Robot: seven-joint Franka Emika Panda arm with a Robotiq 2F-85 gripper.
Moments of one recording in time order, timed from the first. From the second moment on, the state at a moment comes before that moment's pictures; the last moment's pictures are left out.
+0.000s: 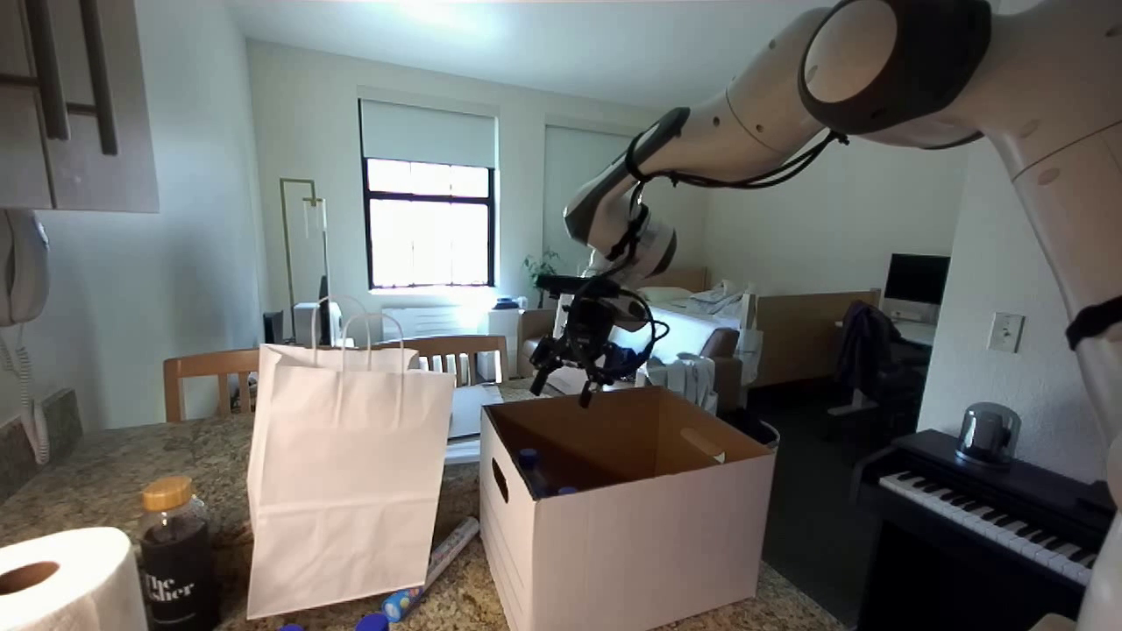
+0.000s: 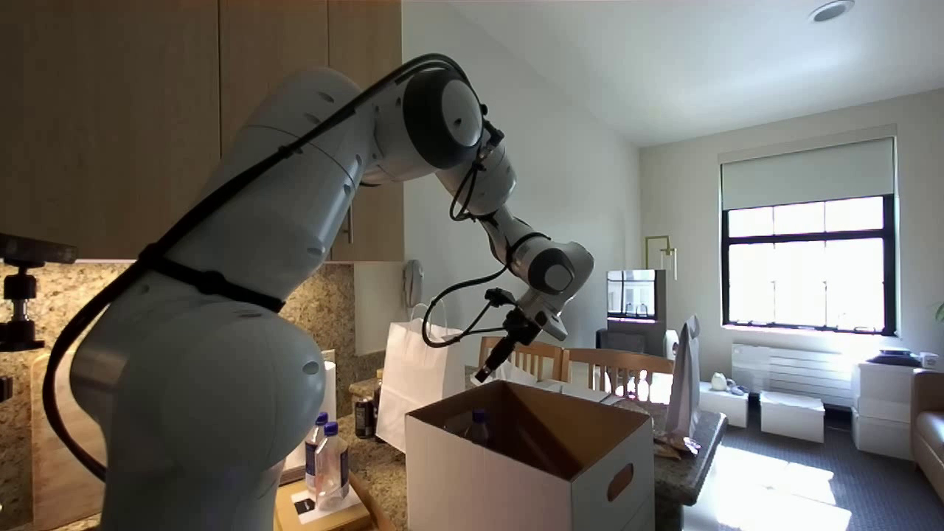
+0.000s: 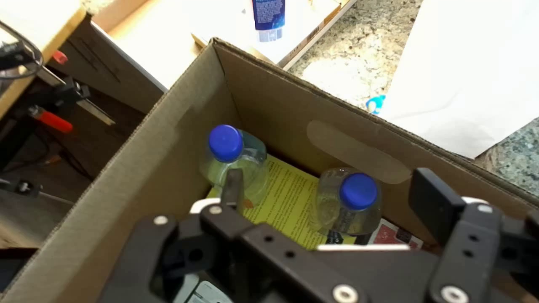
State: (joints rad) arm 0.01 0.47 -0.01 -1.70 0.62 1.77 0.91
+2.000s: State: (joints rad) arm 0.34 0.66 -0.09 -1.64 -0.11 2.17 1.93
